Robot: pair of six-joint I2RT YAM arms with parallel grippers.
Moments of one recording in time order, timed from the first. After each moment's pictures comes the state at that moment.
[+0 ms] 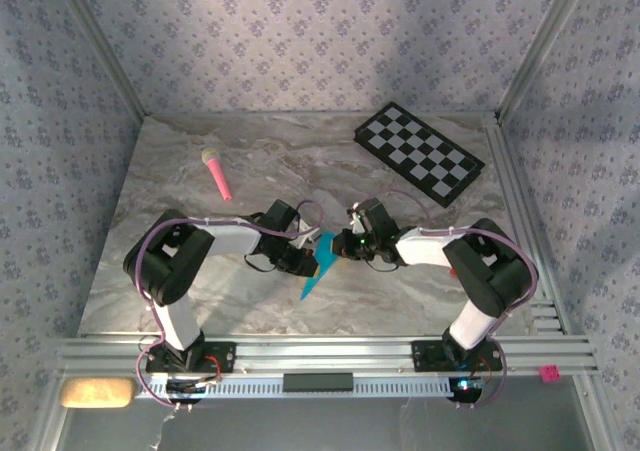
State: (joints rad) left arm -0.67 1.77 0.82 -0.27 0.68 -0.27; right arm 0.63 1.67 0.68 0.13 -0.37 0.74
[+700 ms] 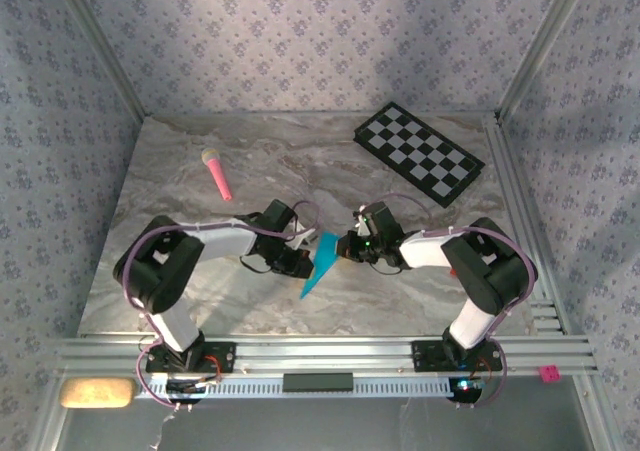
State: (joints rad) left arm -0.67 1.66 0.82 -0.37 0.63 -0.31; right arm 0.59 1.67 0.63 0.22 -0.39 0.78
